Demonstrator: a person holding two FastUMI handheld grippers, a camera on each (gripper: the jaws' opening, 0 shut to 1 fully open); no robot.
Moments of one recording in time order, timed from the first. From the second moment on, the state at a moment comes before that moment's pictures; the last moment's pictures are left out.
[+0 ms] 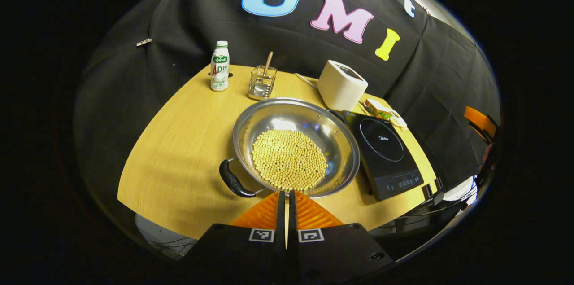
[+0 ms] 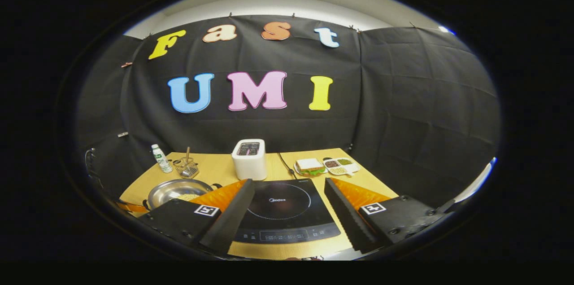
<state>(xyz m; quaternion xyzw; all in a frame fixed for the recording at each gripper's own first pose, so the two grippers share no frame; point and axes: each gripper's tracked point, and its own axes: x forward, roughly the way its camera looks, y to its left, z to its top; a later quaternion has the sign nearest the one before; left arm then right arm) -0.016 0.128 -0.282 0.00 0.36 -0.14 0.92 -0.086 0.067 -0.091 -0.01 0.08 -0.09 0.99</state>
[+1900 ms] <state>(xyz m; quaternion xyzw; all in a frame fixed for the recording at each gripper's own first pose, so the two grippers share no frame) 0.034 0.173 -0.328 0.05 0.46 -0.11 0.88 -0.074 0.062 -0.121 -0.01 0.13 -0.09 0.99</state>
